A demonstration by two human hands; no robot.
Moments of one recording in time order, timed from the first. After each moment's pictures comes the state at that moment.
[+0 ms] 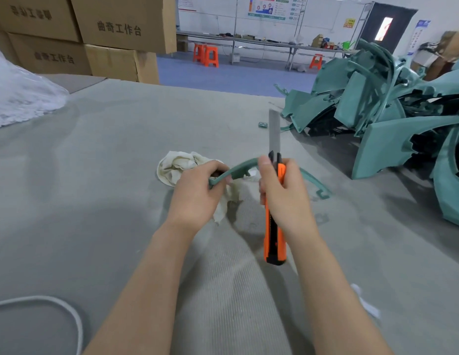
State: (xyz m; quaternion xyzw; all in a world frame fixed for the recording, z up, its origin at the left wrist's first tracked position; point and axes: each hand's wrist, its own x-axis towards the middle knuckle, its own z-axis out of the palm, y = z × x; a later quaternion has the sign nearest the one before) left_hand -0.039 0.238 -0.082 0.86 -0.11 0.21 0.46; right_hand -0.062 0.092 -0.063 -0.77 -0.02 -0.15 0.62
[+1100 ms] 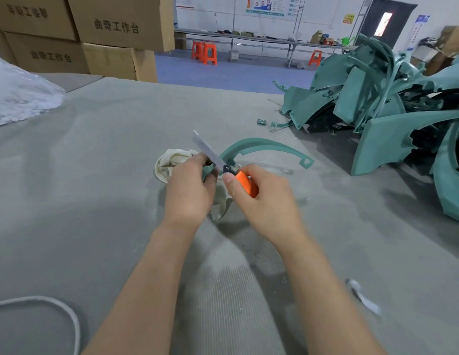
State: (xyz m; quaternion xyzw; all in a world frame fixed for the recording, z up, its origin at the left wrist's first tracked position) left_hand -0.038 0.235 -0.076 0.86 -0.04 0.26 0.43; right_hand -0.064 0.101 -0.071 -0.90 -0.12 -0.19 0.39
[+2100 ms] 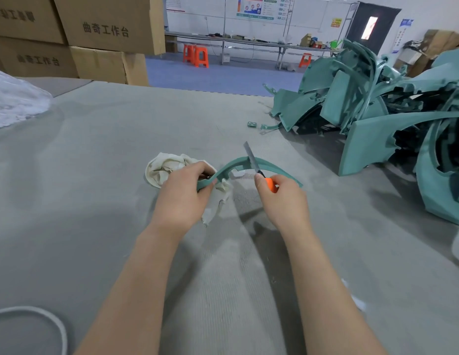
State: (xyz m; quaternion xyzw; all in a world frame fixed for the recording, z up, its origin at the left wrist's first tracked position) left_hand -0.040 0.240 -0.080 0.88 -0.10 0.19 0.42; right_hand -0.034 0.061 -0.093 -0.90 0.08 -0.18 0.39
